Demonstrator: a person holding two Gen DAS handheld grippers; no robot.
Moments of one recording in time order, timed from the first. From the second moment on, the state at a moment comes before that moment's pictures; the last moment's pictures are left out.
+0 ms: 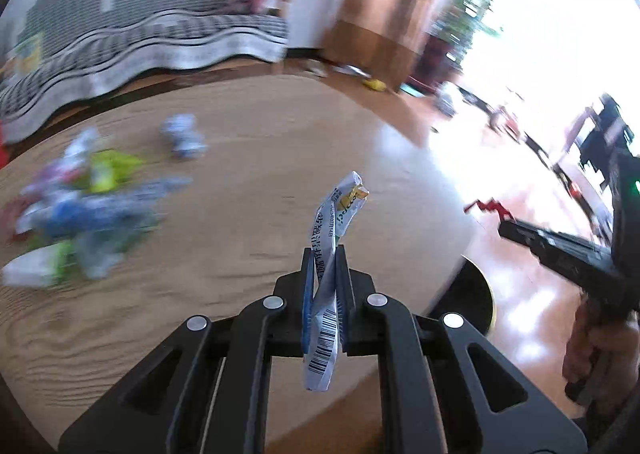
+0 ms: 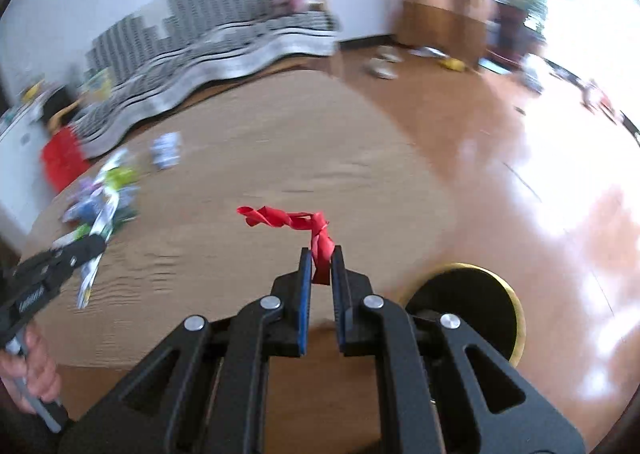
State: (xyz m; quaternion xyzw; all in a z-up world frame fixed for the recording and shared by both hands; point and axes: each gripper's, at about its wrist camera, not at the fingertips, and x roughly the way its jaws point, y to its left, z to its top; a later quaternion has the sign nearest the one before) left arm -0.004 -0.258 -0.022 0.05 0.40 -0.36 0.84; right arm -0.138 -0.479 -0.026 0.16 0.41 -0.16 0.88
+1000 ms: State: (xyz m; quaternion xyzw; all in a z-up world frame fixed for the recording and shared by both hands) left arm -0.096 -0.485 -0.126 0.14 0.45 -0.52 0.72; right arm -0.254 -0.627 -0.092 0.28 0.44 -0.27 0.81
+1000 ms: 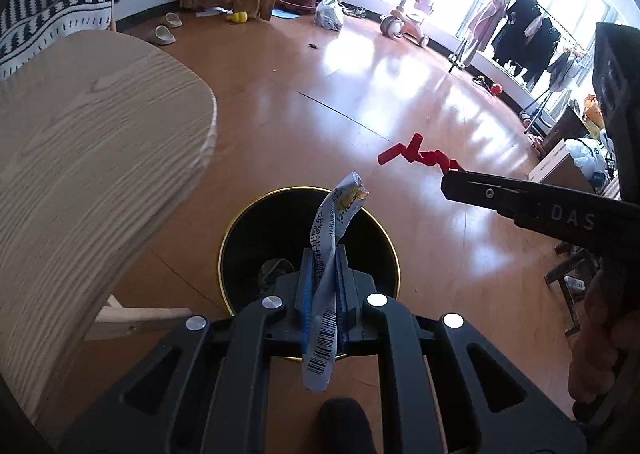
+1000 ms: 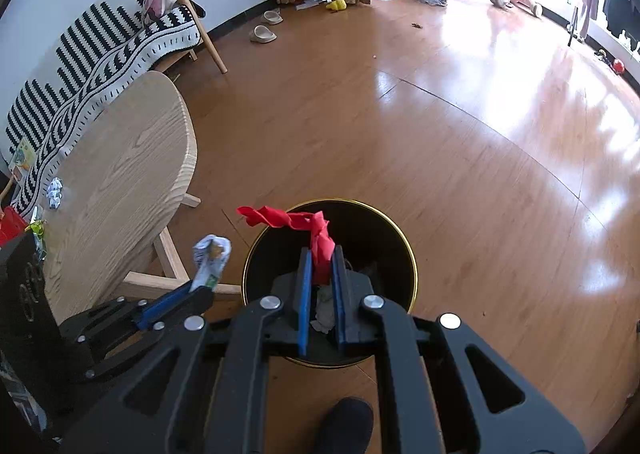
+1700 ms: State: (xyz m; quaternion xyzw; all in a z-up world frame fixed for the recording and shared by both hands) left arm -0.102 -0.457 -0.093 0.14 0.41 -0.50 0.75; right arm -0.249 -0.629 -0.098 0.29 0.45 -0.27 0.80
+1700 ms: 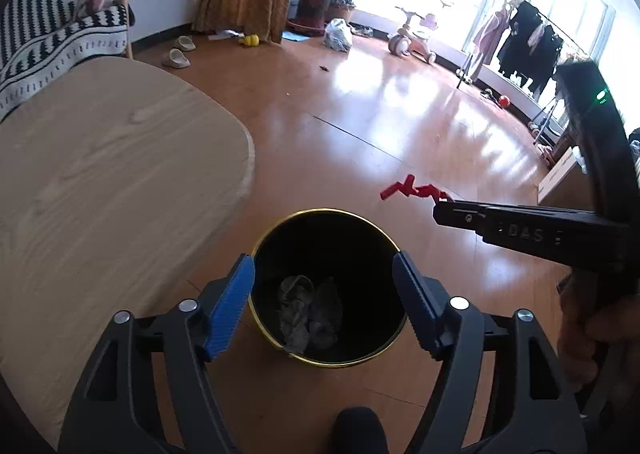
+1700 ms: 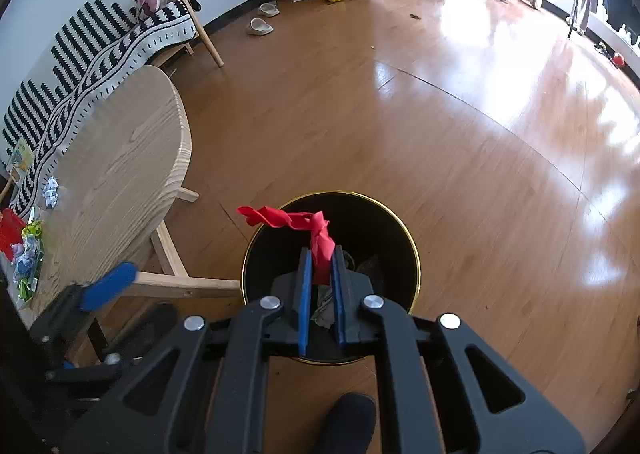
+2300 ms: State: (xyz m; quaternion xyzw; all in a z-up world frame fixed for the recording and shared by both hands) left arm 0.004 -0.254 -0.020 0.04 0.39 -0.31 0.86; right arm -0.136 -0.529 -0.069 0.24 0.46 -0.19 0.83
